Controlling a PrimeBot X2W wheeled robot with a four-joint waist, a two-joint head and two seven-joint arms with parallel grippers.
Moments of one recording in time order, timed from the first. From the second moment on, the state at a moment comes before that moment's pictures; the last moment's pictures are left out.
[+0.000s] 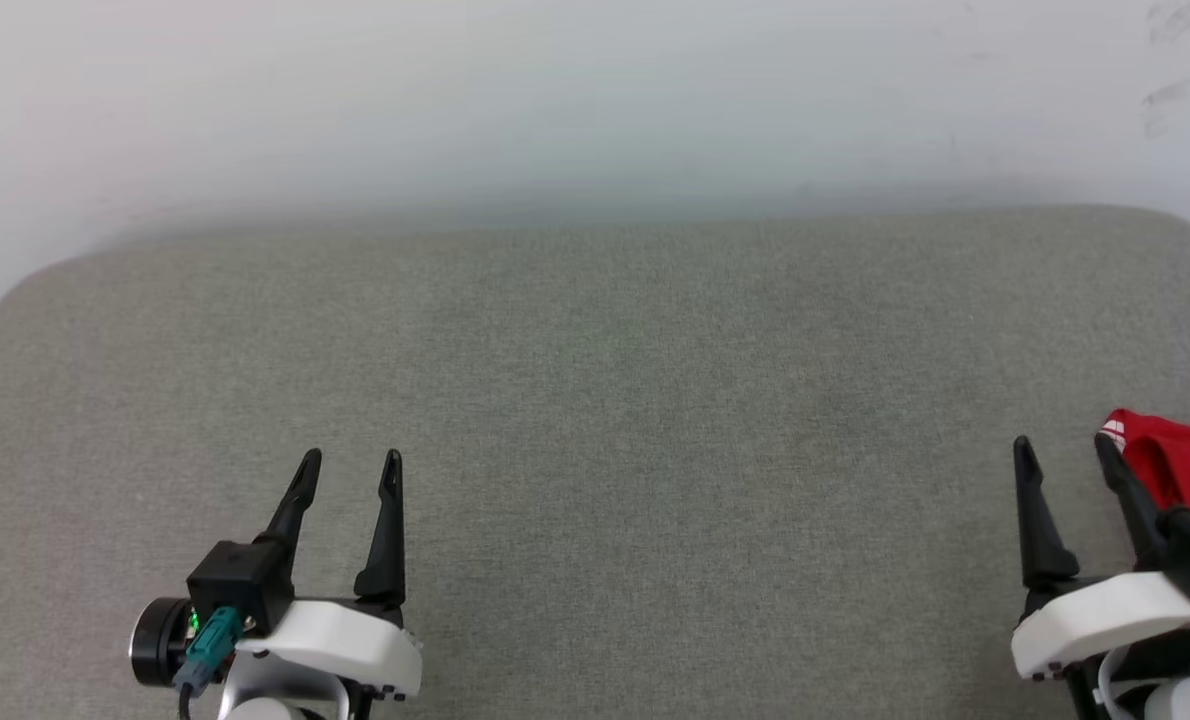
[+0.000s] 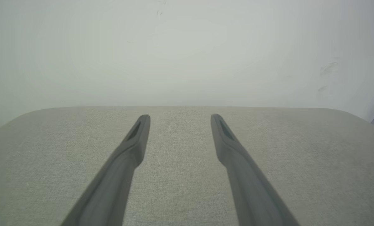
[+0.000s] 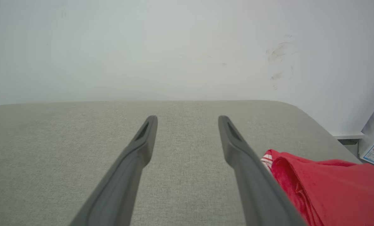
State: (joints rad) left arm -0.08 0.24 -0.25 0.11 -0.37 0.11 -0.26; right arm -0.10 -0.10 -0.15 0.19 0.10 0.13 -0.17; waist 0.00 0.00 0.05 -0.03
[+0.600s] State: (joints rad) left arm 0.00 0.20 -0.17 0.12 -0.29 0.06 -0.26; right arm 0.07 -0.06 -0.08 -0.08 0.12 0.13 -0.05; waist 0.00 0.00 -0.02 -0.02
